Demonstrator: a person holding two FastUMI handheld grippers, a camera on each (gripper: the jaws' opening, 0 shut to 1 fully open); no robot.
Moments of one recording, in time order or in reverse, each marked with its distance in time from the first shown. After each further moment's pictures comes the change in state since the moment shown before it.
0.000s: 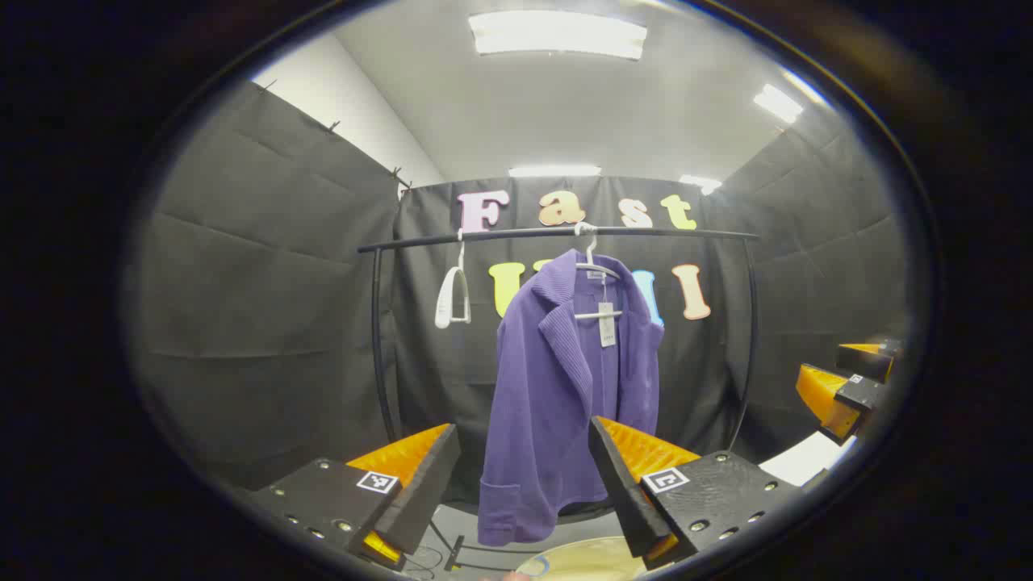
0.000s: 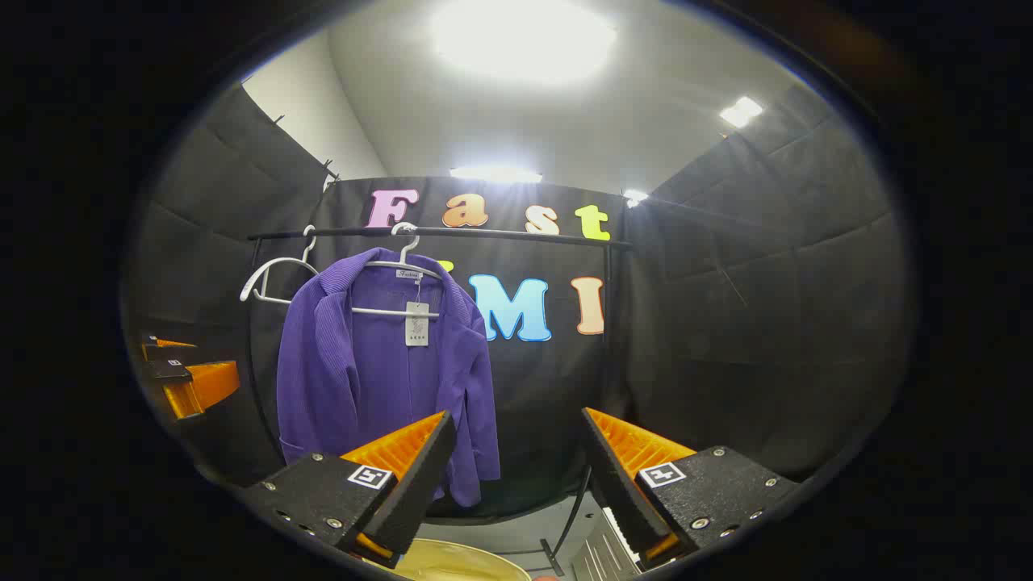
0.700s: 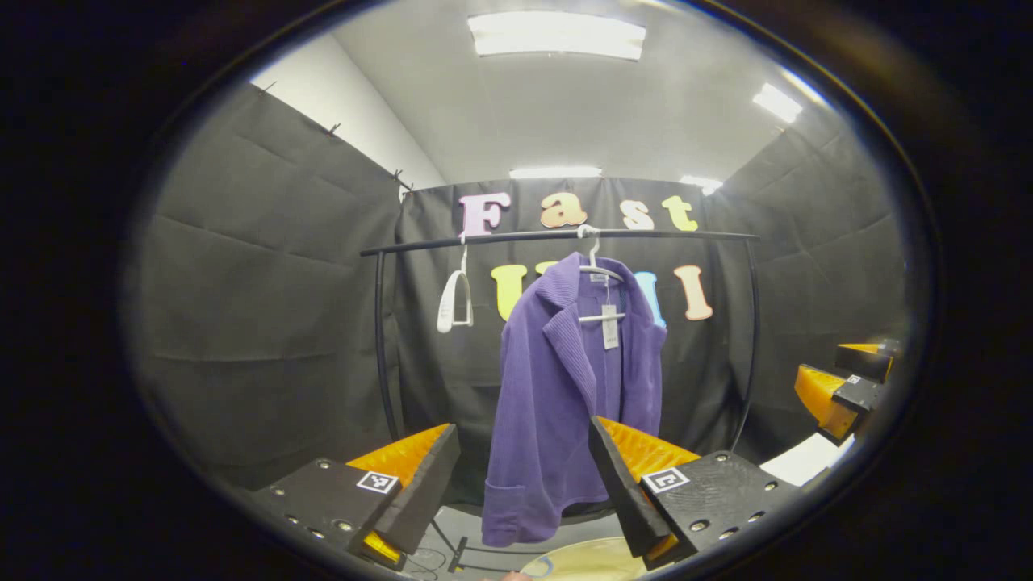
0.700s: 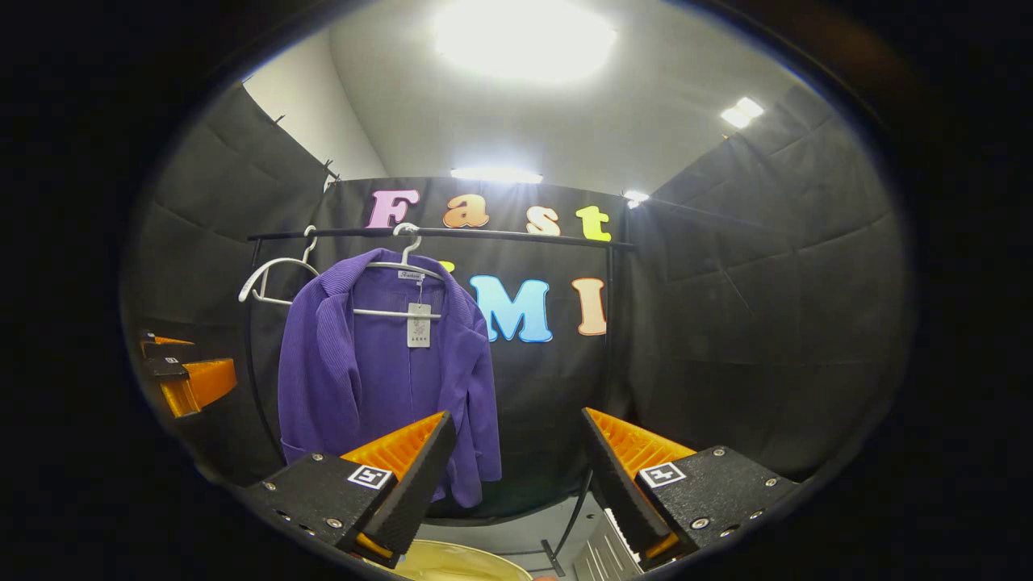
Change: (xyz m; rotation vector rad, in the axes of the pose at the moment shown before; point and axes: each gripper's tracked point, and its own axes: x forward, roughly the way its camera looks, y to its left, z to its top) left arm -0.007 0.002 0.004 0.007 -0.012 0.004; right arm 0.002 0.002 0.002 0.002 -0.002 -0.005
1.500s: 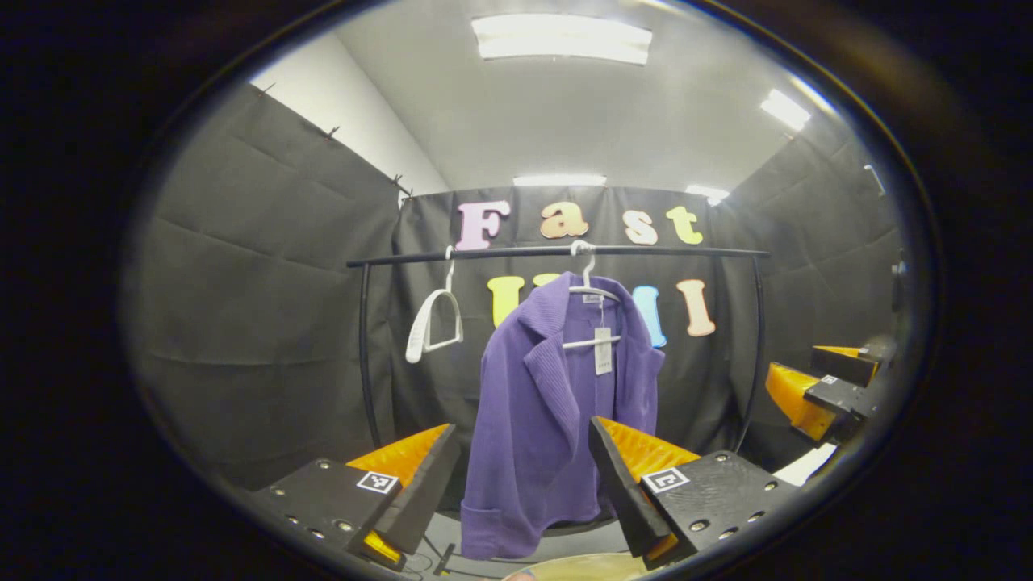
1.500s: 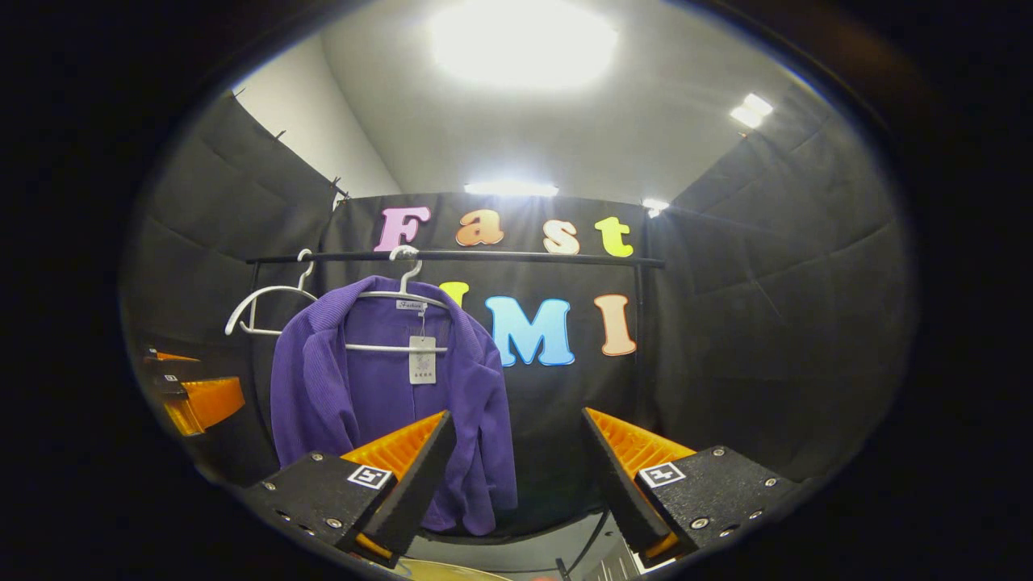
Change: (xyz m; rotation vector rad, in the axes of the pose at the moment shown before) left arm 0.049 -0.031 0.031 -0.038 -0.036 0.024; right arm 0.087 0.008 0.041 0.037 -0.065 0.106
